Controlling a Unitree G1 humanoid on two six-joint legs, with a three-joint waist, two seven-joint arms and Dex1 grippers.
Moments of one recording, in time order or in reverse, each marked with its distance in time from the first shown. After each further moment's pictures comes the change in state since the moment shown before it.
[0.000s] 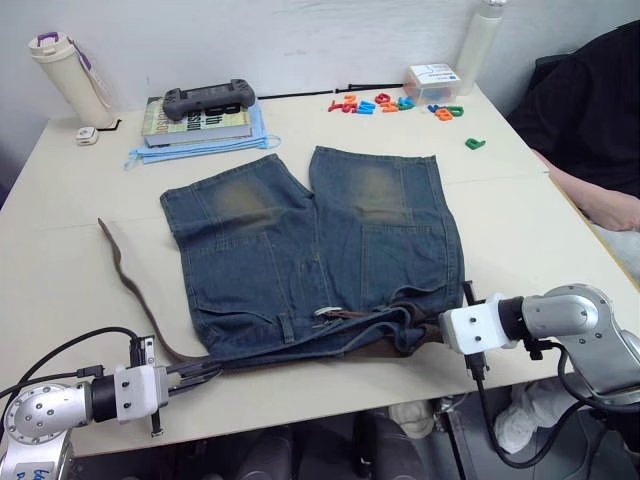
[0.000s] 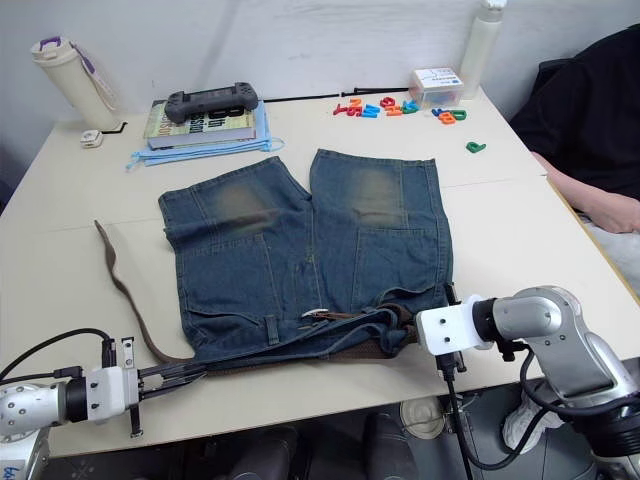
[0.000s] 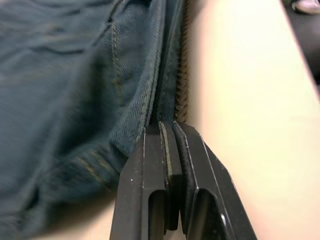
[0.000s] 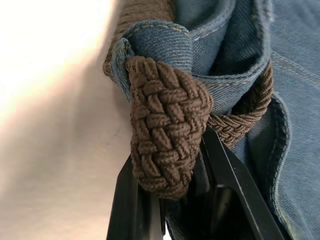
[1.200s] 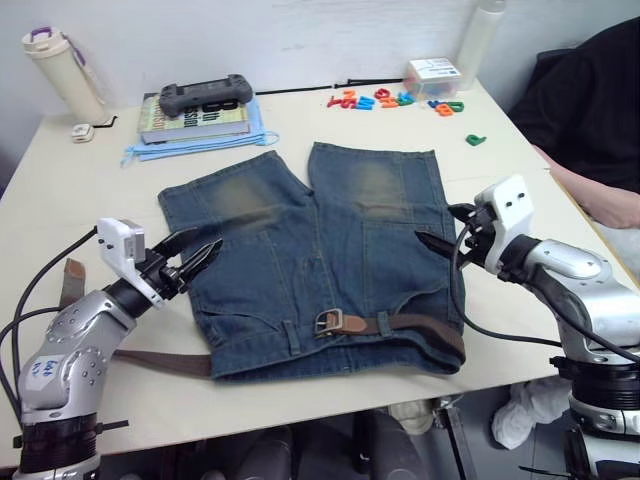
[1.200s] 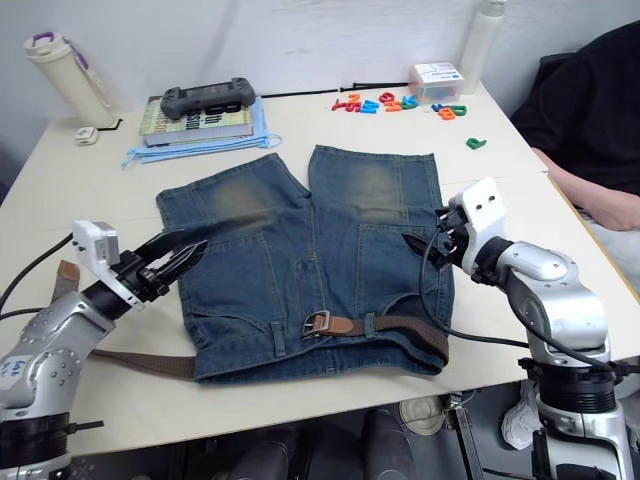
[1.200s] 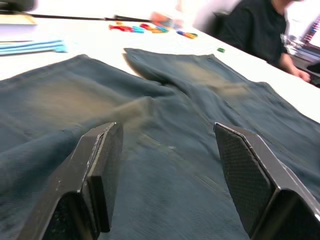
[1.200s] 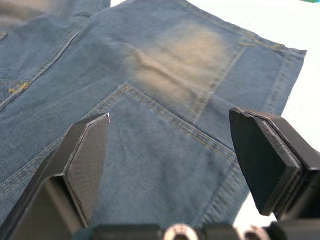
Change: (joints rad) left arm -0.442 -0.093 0.006 -0.128 -0.480 0.943 0.680; right arm -0.247 0.272 -0.200 0.021 0.404 0.773 -0.628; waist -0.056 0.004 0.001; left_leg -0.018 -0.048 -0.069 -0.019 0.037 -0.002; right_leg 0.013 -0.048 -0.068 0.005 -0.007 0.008
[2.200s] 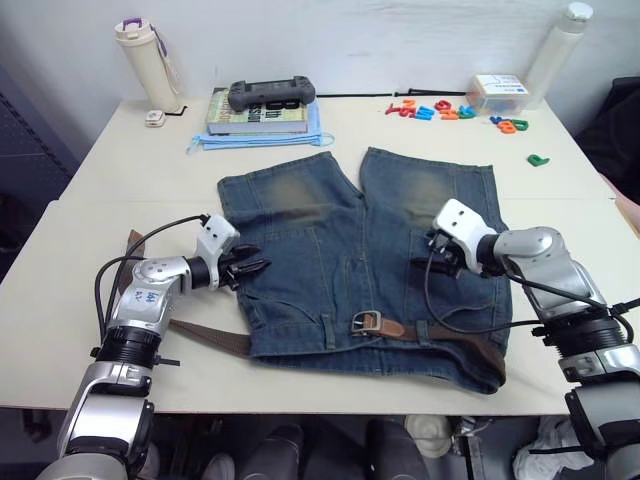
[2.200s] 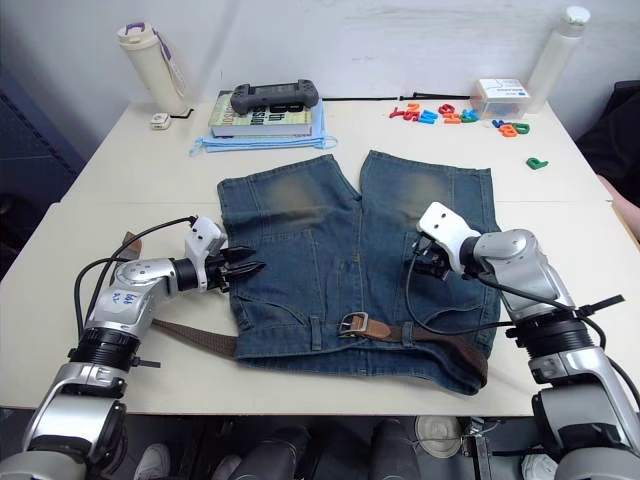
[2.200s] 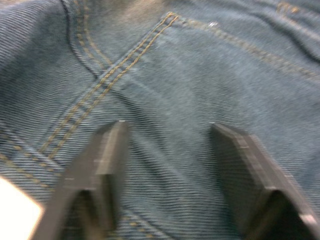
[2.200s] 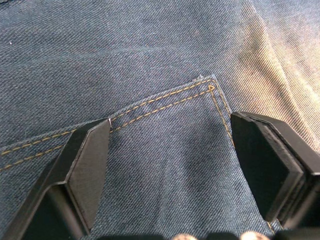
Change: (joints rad) left arm -0.443 -0.045 -0.417 0.661 0.503 -0.199 -0.306; right arm -0.270 -0.061 0.385 0.575 -0.339 -0.261 0.303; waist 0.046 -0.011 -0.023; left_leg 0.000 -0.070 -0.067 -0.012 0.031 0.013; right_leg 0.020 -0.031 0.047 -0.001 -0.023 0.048
